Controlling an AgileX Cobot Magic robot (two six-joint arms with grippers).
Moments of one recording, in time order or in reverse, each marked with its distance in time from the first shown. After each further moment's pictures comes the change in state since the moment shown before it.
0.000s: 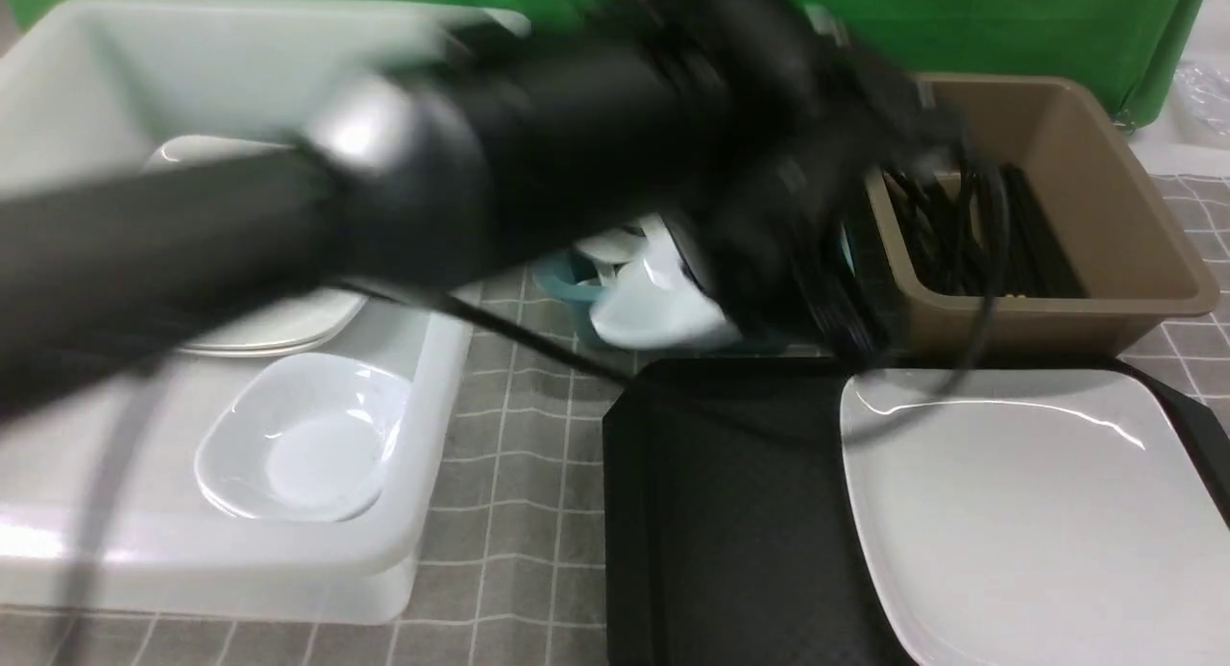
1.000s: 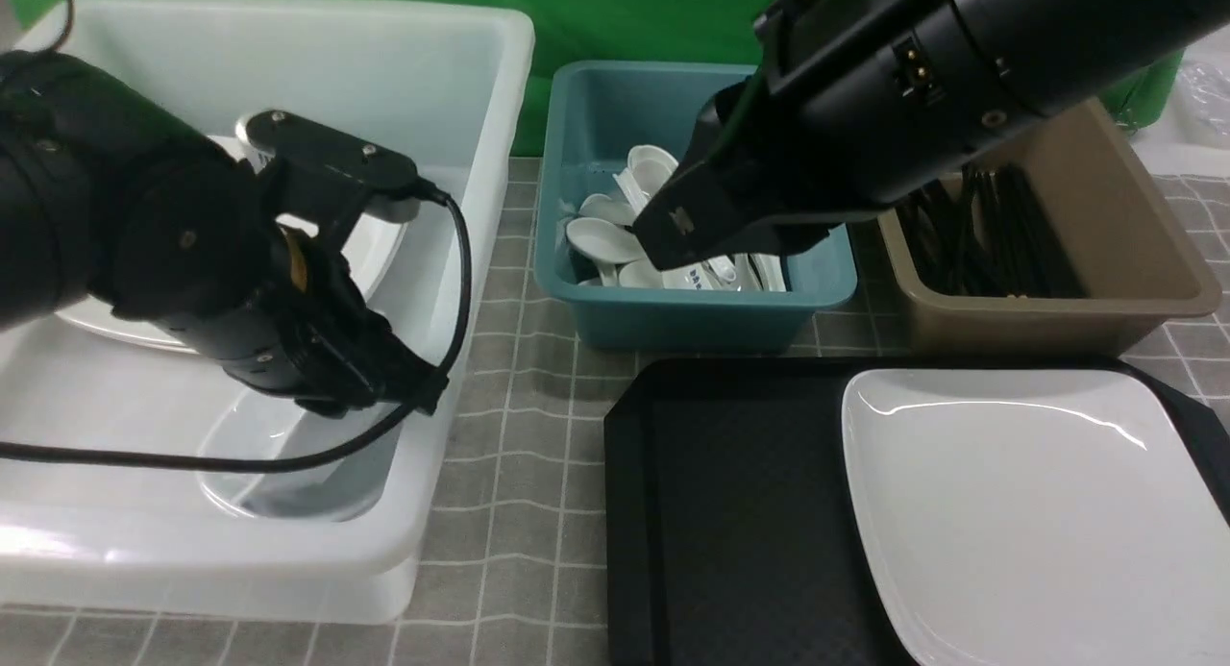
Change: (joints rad) right arm 0.200 0.614 -0.450 0.334 0.032 -0.138; left arm 0.440 -0.318 0.651 -0.098 -0.192 -0.028
